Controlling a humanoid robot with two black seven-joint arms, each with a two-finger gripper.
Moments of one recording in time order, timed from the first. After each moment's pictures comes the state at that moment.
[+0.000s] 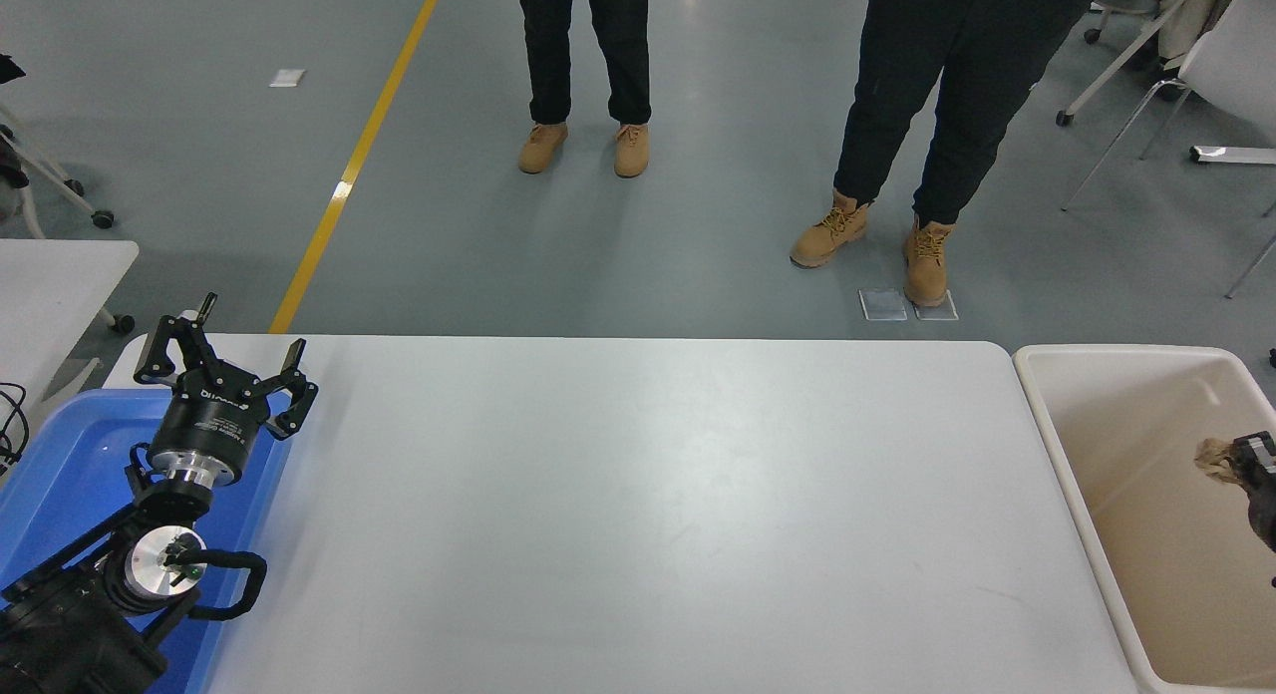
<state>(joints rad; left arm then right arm) -0.42 0.43 -0.90 -0.65 0.01 -0.49 -0.57 0.65 -0.44 -0.17 0.06 -0.09 0.00 0.23</state>
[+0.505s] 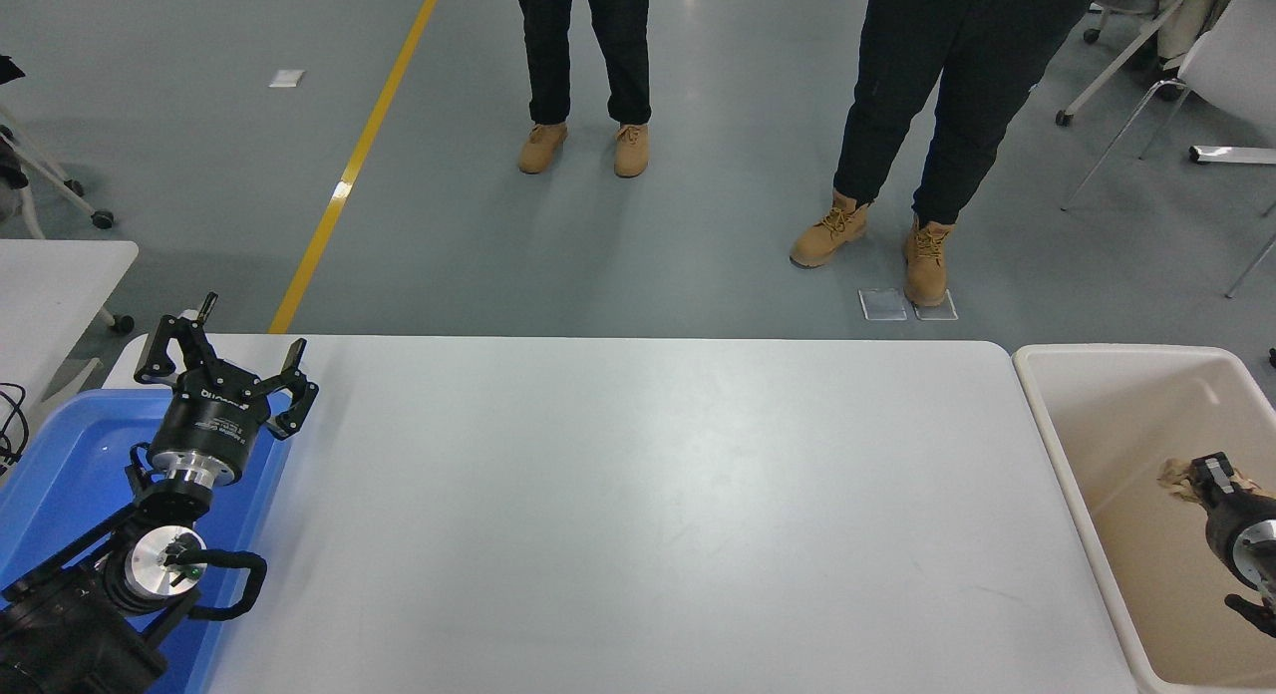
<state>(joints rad) -0.42 0.43 -0.90 -0.65 0.01 -0.49 -0.57 0.63 -0.41 -0.16 0.06 -0.09 -0.03 0.23</state>
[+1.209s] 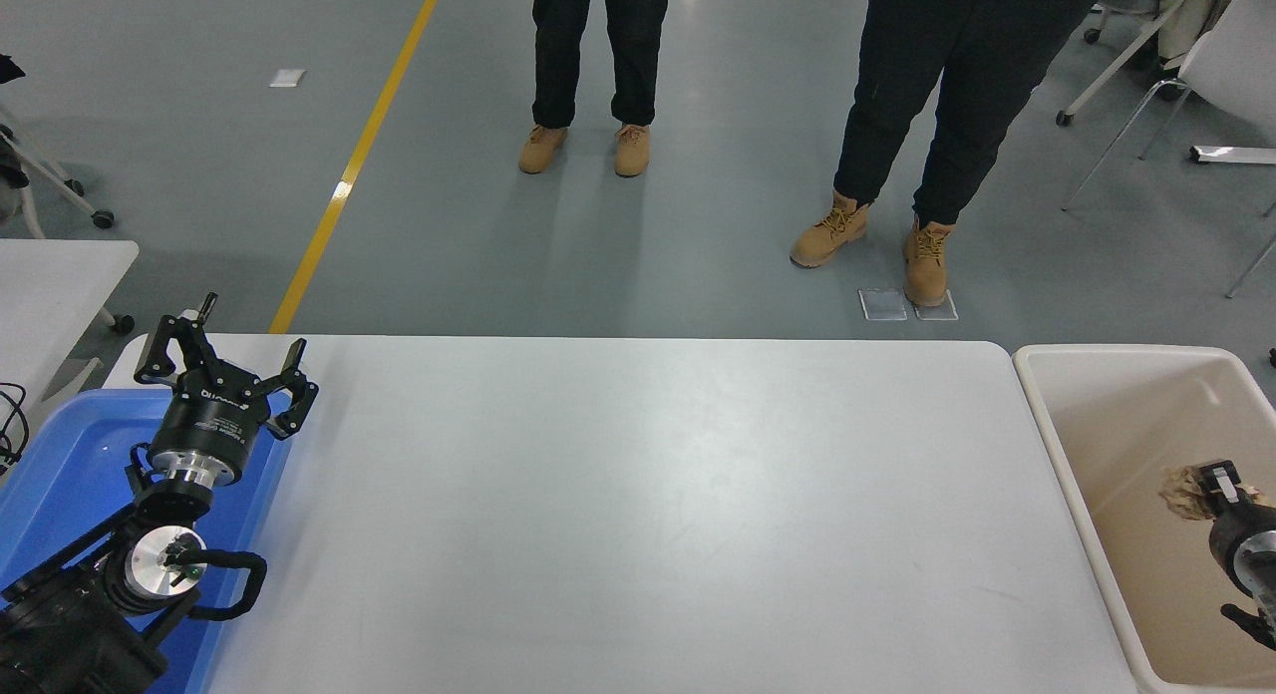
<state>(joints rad) -0.42 0.43 -0.90 -0.65 0.01 -0.49 -0.57 0.61 -0.40 -0.16 0.06 -0.07 -0.09 0.23</state>
